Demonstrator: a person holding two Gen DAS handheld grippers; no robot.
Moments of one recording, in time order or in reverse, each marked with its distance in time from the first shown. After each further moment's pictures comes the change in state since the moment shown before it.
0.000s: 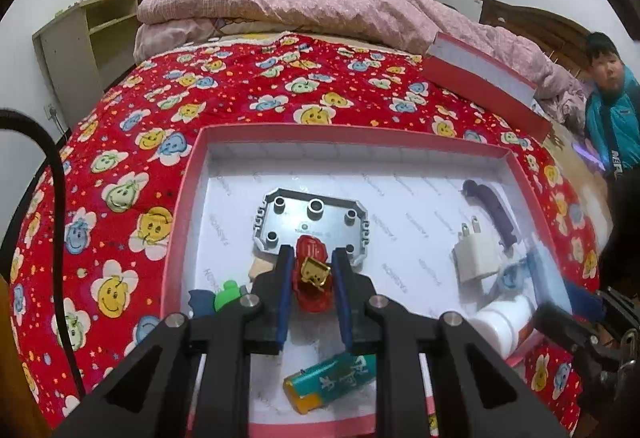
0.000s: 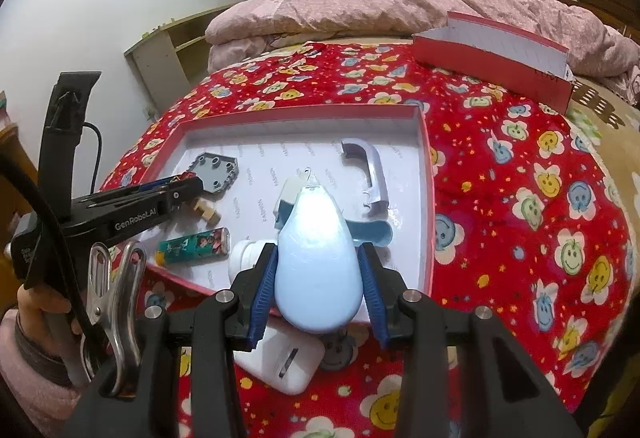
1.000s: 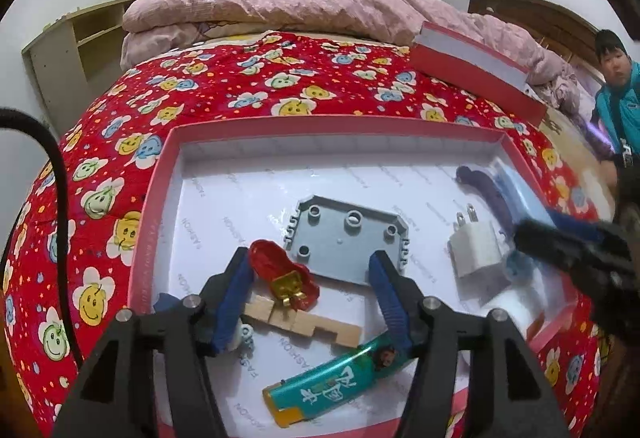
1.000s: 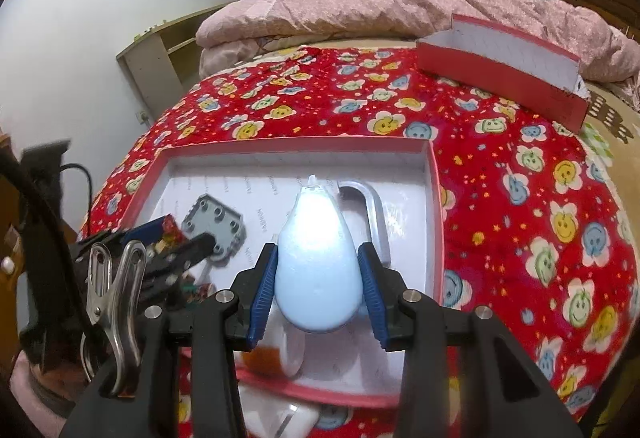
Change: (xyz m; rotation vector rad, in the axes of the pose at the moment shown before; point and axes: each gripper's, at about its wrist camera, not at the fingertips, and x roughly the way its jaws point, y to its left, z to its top) left arm 0.007 -0.013 -0.005 0.063 -0.014 -0.002; right arm 0.030 -0.004 0.039 0.017 0.022 -0.005
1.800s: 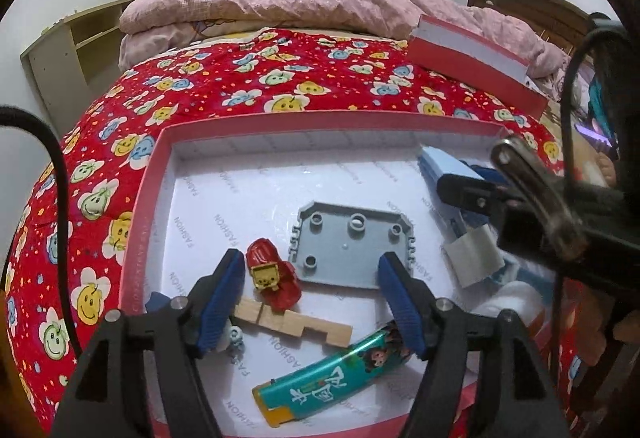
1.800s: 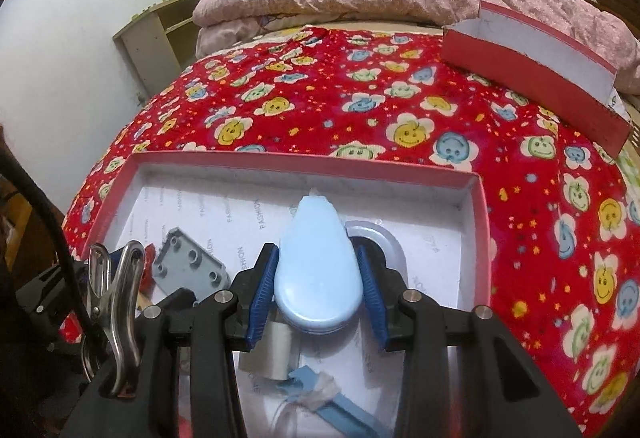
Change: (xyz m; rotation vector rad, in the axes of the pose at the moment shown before) left arm 0.003 -0.006 -0.001 0.019 0.010 0.013; right arm 0.054 0.002 0.030 -0.048 0.052 0.001
